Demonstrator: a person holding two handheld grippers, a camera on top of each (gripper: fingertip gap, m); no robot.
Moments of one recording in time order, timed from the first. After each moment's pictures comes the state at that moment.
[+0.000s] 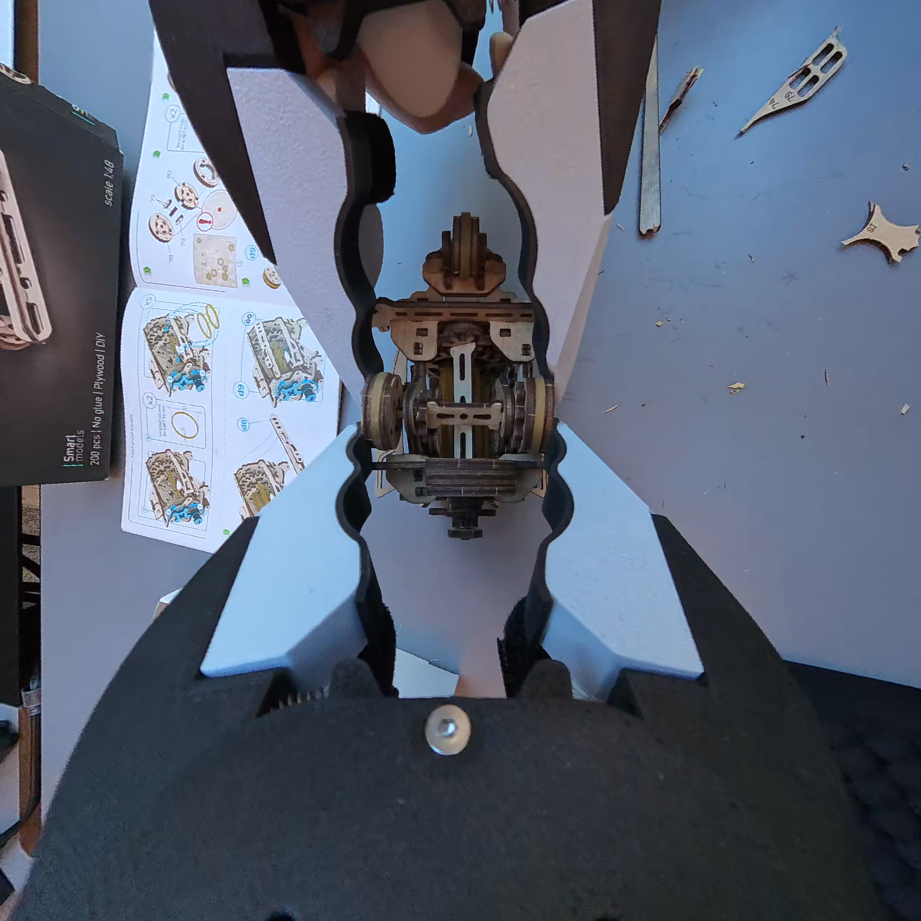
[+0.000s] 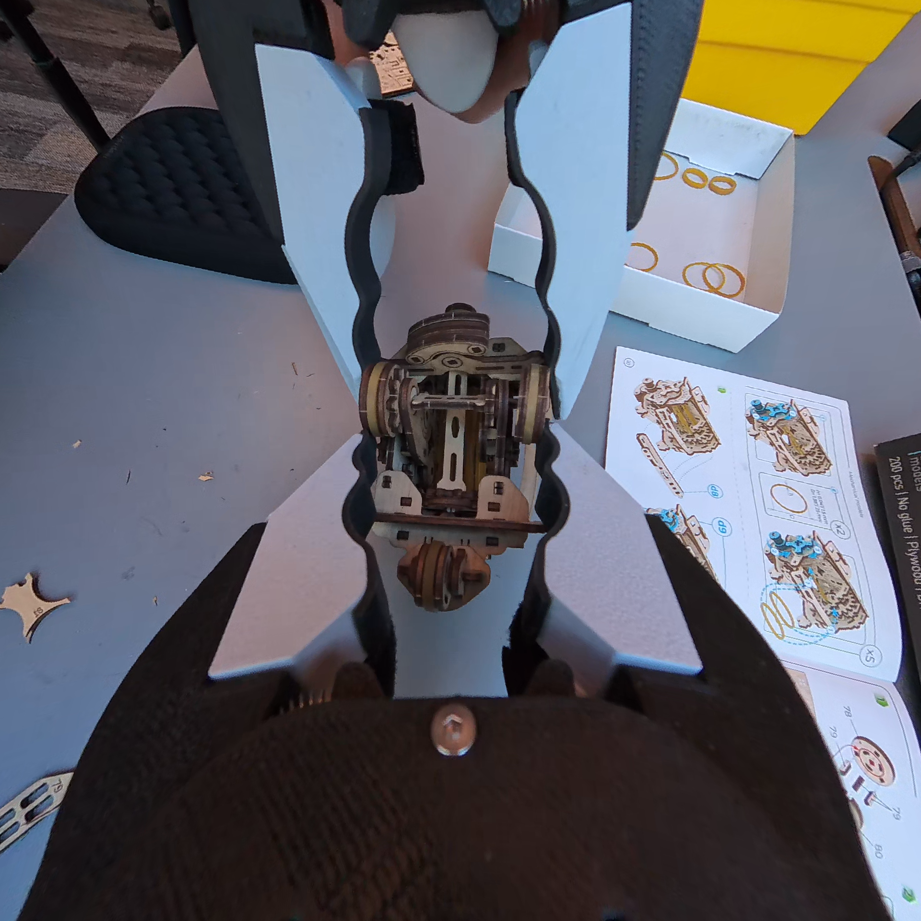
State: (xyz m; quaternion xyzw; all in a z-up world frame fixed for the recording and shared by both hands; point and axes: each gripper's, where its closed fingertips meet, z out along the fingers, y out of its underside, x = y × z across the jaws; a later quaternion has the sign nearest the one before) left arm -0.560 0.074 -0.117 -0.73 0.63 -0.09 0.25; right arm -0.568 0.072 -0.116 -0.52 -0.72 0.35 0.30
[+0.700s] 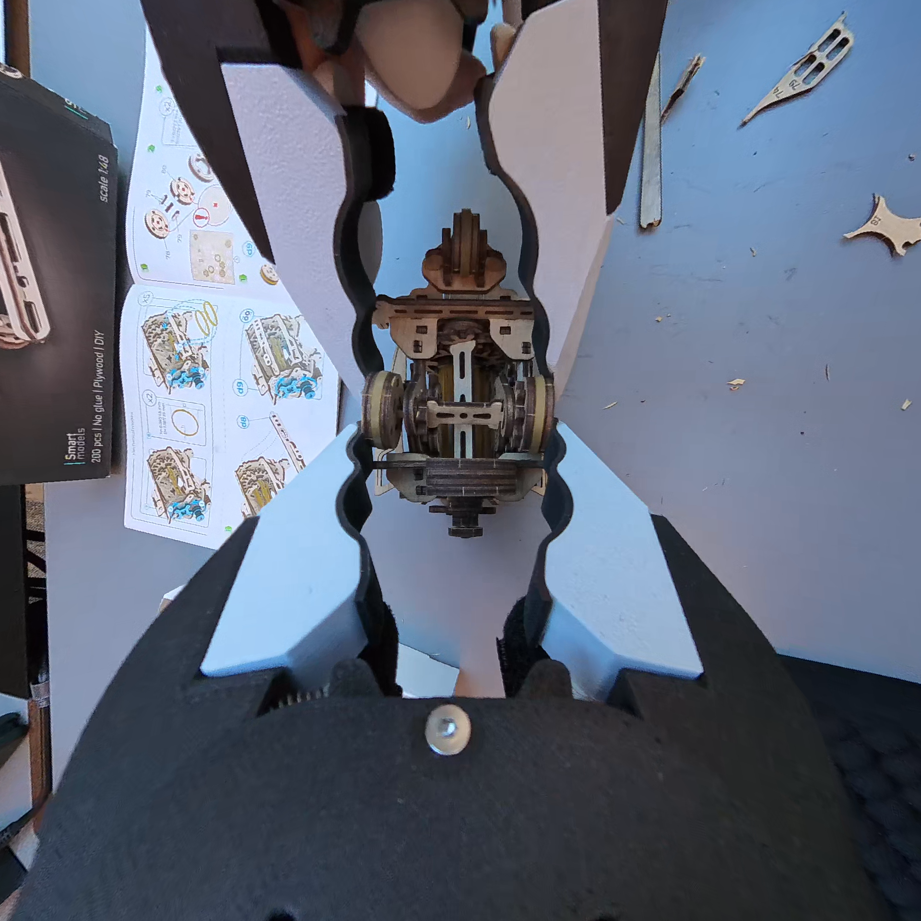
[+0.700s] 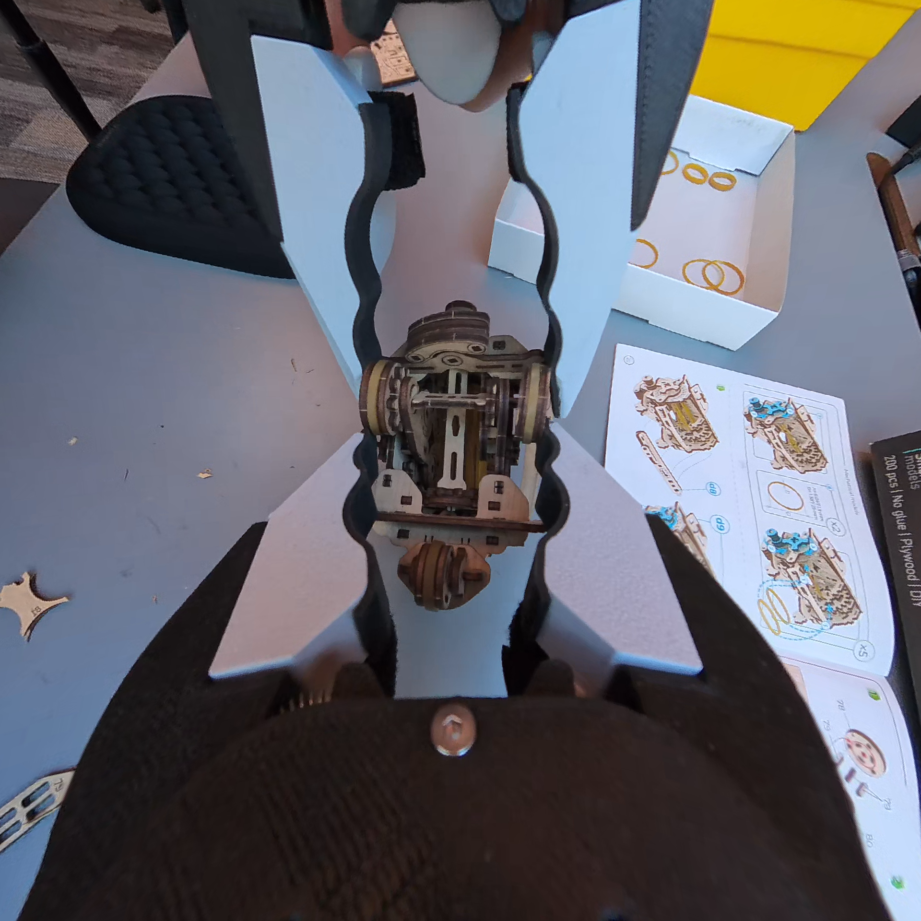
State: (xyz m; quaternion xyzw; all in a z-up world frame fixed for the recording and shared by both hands) left arm -0.560 0.073 -0.117 -0.73 0.63 -0.08 0.24; right arm -0.567 0.071 -0.116 -0.52 -0.72 0.34 0.30
